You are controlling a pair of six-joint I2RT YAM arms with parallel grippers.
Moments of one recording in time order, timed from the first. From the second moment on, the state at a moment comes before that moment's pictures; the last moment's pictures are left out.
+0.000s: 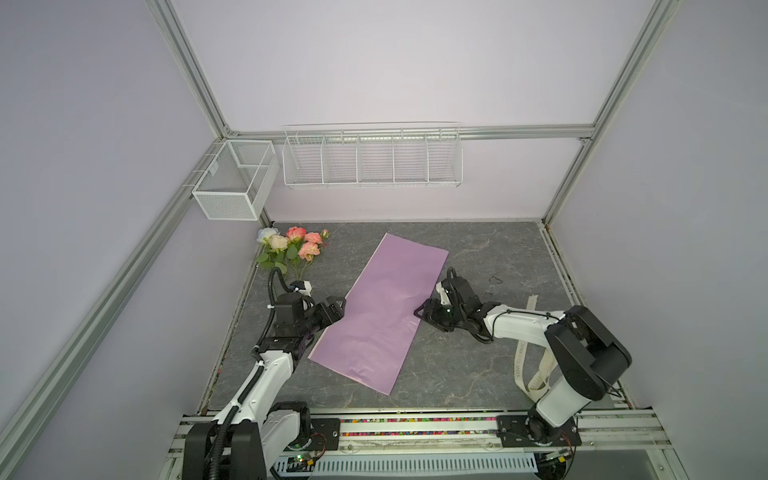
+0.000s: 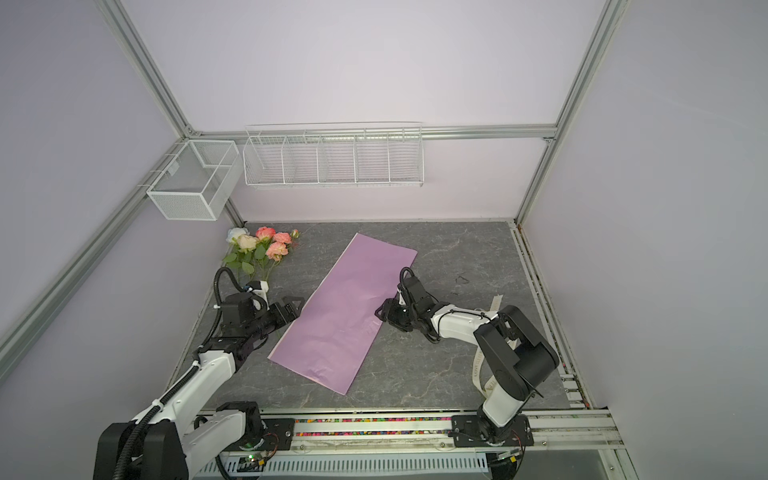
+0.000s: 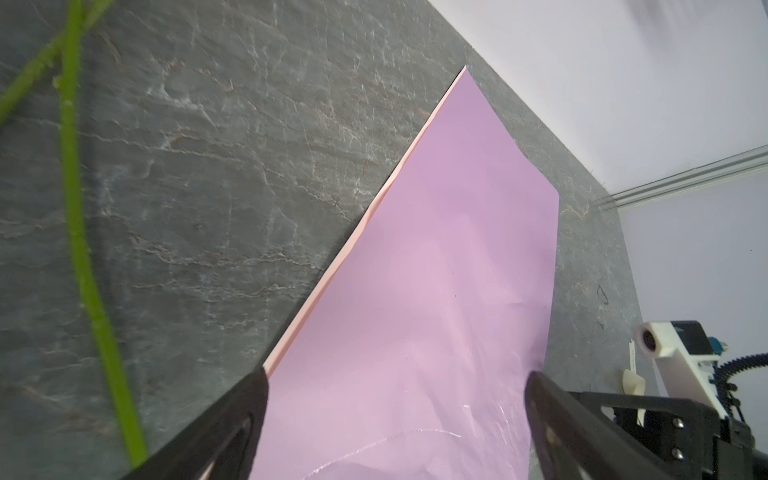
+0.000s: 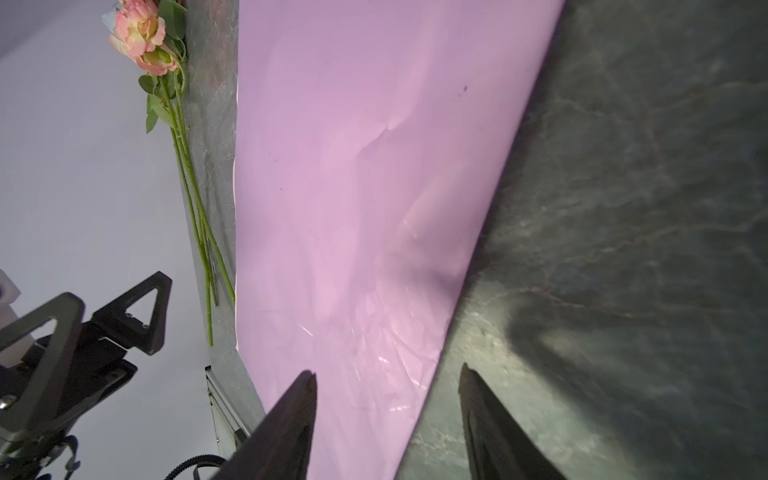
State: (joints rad) left arm -0.06 1.04 0.43 -0.02 0.37 -0.56; right arm 0.64 1.69 0.82 0.05 -0.33 0.99
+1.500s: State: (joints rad) left arm -0.16 1.21 0.40 0.05 0.42 -0.57; right arm 0.55 2.01 0.83 0.64 -0.44 1.15
